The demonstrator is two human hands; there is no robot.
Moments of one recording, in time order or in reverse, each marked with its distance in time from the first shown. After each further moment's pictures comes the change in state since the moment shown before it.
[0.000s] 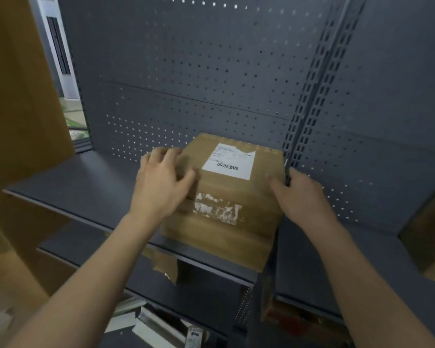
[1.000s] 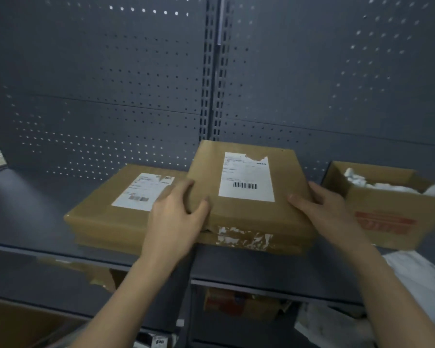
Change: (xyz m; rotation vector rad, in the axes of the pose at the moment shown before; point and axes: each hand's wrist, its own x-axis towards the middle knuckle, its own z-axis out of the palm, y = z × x) left_hand -0.101 0.168 0.084 -0.307 -0.114 0.038; right_hand -0.061 0.172 -0.141 0.457 0.064 0.129
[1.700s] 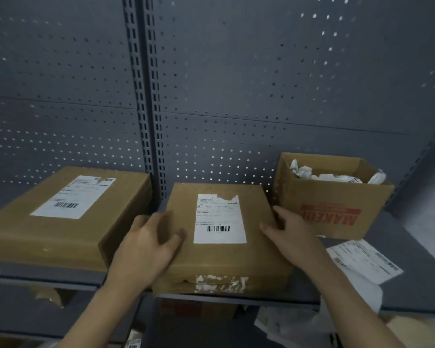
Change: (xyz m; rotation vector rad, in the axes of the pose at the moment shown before) left_hand -0.025 0.011 0.085 0.158 -0.290 -0.125; right_hand 0.016 0.099 -0.058 -0.293 -0.084 0.028
